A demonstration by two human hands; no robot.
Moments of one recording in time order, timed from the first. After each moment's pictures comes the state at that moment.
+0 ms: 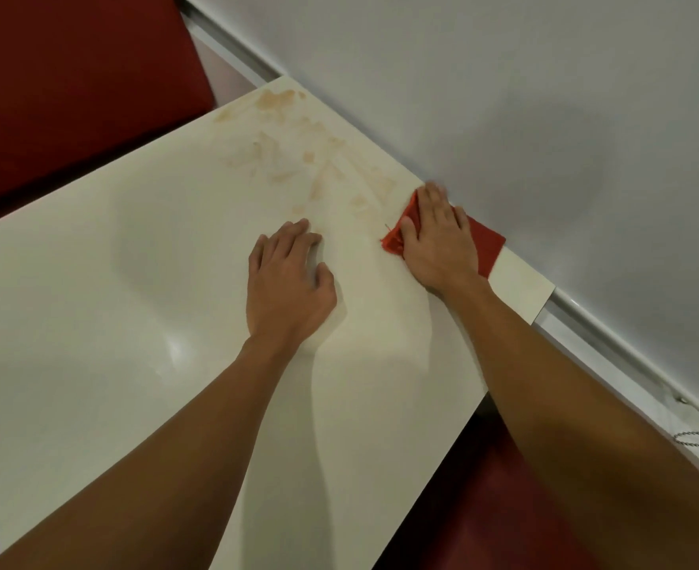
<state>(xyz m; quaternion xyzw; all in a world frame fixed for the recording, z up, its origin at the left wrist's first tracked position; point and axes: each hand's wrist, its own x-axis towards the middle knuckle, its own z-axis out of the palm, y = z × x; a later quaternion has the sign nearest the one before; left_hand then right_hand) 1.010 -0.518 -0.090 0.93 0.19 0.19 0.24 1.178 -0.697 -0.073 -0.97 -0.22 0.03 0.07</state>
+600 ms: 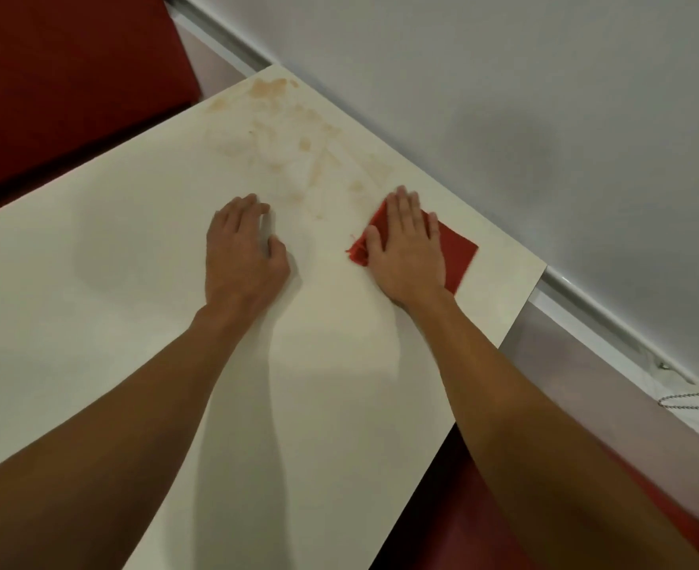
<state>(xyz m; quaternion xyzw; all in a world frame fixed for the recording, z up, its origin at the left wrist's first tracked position) 0.998 -0.459 -0.082 0.92 0.20 0.19 0.28 1.109 -0.665 -0.071 -0.98 -0.20 0.04 0.06</state>
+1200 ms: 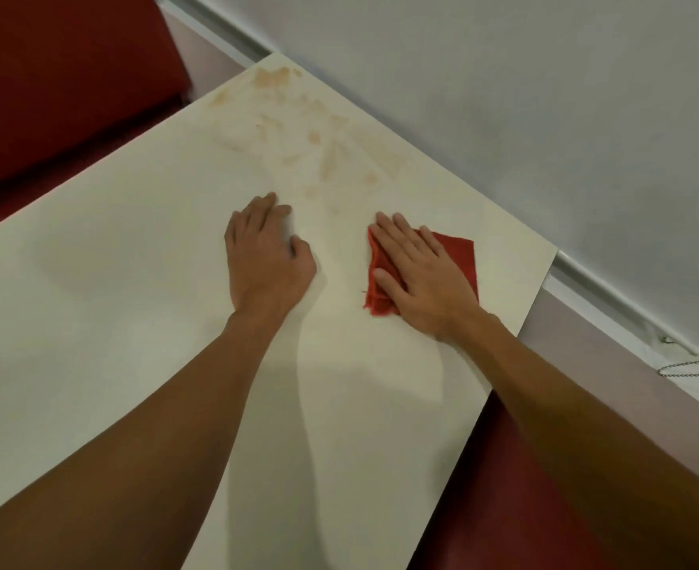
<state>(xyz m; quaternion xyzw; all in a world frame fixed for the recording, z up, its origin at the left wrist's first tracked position) 0.995 -0.458 -0.082 0.91 0.21 0.19 0.29 1.065 -0.691 -0.062 -0.92 -0.39 0.06 0.06</state>
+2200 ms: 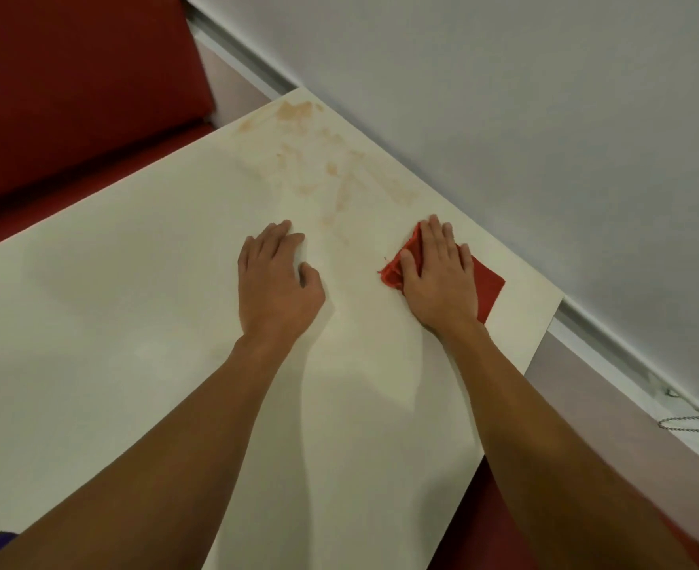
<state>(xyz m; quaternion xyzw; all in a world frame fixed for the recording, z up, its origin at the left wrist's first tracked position) 0.997 -0.458 -0.086 0.91 0.22 0.19 0.29 1.110 -0.668 -0.071 -0.98 -0.17 0.04 0.08</state>
